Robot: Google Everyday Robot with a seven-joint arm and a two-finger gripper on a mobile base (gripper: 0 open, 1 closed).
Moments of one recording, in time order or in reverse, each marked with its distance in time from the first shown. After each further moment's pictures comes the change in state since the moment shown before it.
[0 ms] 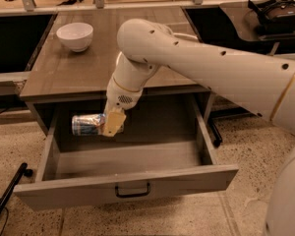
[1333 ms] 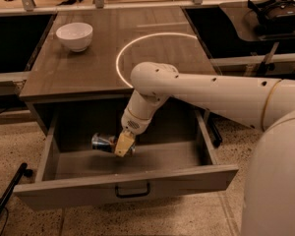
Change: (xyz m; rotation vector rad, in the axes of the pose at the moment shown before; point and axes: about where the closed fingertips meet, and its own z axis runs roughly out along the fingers) arm 0.079 0.001 0.086 -0.047 0.056 0.390
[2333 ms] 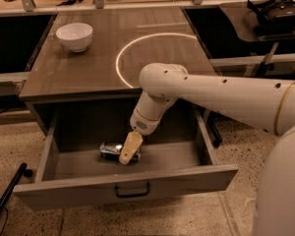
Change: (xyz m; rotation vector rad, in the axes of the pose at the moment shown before) arm 0.026 -0.008 -0.010 0.042 0.024 0.088
